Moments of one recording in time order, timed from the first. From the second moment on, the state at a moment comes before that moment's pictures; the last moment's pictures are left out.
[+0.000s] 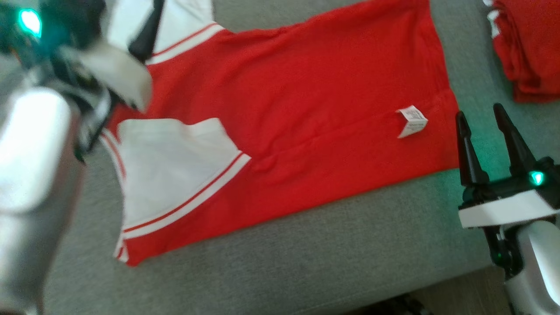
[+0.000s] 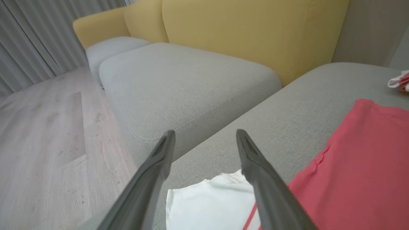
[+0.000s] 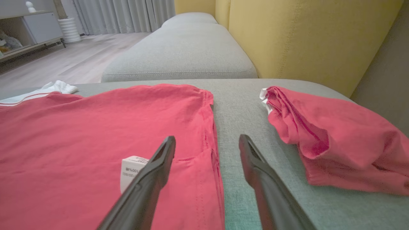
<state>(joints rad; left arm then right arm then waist) -0.83 0.42 -0.42 0.16 -0.30 -0.08 0.30 -0.20 -0.27 0.12 0.17 0.29 0.13 -0.25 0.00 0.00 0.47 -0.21</state>
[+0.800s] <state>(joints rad) -1.12 0.68 -0.52 0.44 -0.53 -0.13 0.78 -0.26 -0.22 0.14 0.16 0.30 0.13 -0.25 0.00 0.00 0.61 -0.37</state>
